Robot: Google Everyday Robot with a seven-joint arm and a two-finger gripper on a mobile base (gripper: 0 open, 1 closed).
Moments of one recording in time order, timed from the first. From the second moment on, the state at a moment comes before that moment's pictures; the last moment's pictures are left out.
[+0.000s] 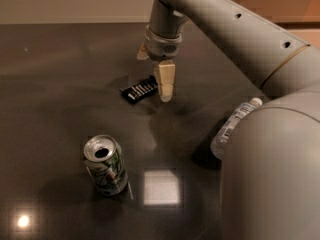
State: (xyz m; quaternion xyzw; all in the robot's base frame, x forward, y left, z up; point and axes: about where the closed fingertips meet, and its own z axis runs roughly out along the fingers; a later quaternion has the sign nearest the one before) arm 0.638 0.013 0.852 -0.83 0.54 0.05 0.11
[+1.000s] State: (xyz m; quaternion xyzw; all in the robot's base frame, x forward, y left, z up) arm 0.635 0.033 0.825 -0.87 0.50 0.04 0.03
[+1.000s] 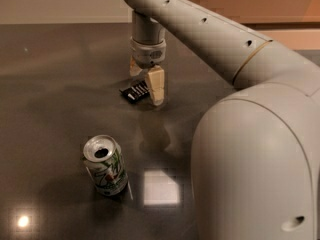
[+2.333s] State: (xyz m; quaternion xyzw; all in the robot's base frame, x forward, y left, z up) arm 0.626 0.017 0.837 -0.87 0.49 0.02 0.03
